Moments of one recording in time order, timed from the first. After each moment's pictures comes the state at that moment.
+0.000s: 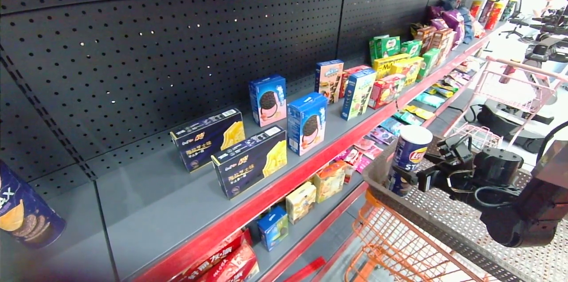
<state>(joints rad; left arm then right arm) 0.00 0.00 0.00 0.00 0.03 -0.02 0.00 2.19 -0.69 -1.39 0.43 -0.16</state>
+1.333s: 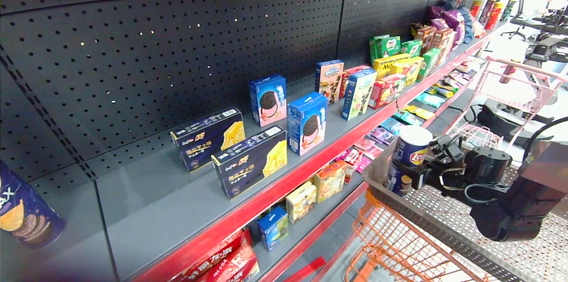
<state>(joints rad) 0.00 0.00 0.00 0.00 0.03 -0.02 0.00 2.25 -0.77 -1.40 0.50 -0.17</state>
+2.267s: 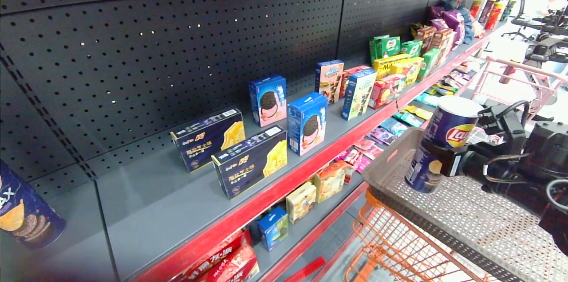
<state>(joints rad) 0.00 0.00 0.00 0.00 0.03 -0.02 0.13 1.69 -0.52 -1.11 0.13 0.00</state>
